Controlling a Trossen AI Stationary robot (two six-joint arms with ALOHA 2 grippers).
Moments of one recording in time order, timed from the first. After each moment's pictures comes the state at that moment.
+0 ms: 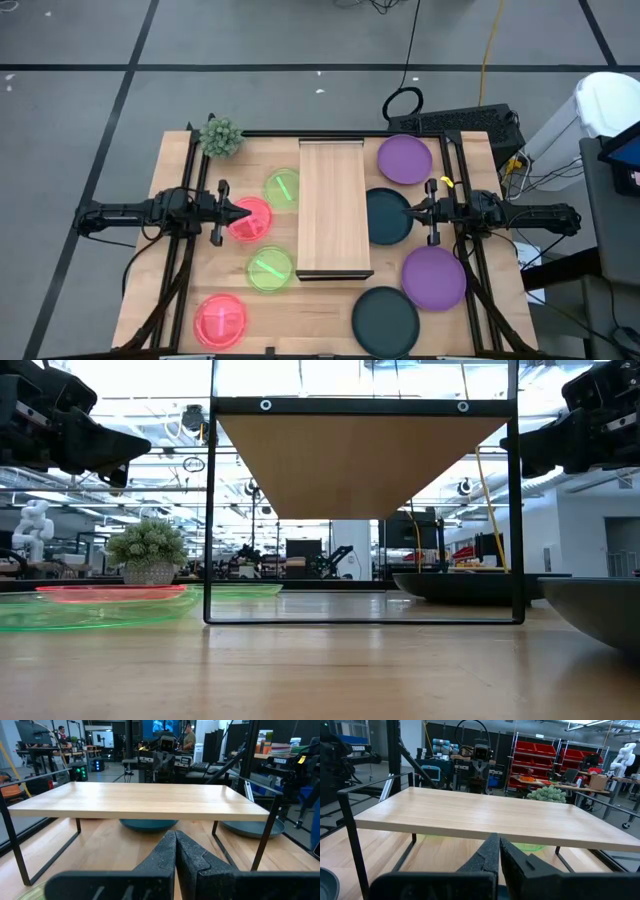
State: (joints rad) left arm 0.01 0.03 0.01 0.02 0.05 -0.01; right arm 0.01 0.01 0.02 0.01 0.02 -0.12
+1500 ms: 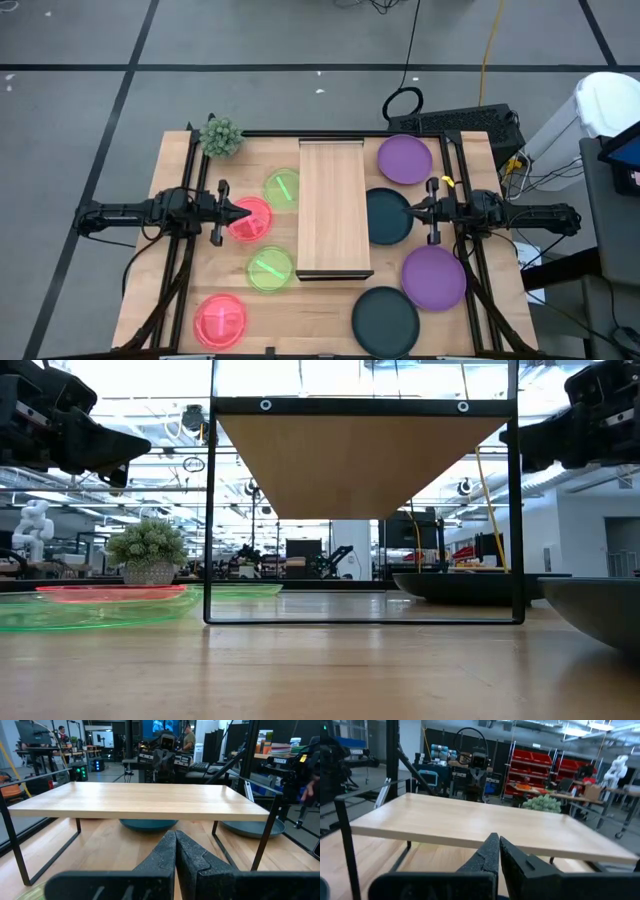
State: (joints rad) left arm 0.01 0.03 0.01 0.02 0.05 -0.01; right arm 0.01 0.01 0.02 0.06 0.03 -0.17
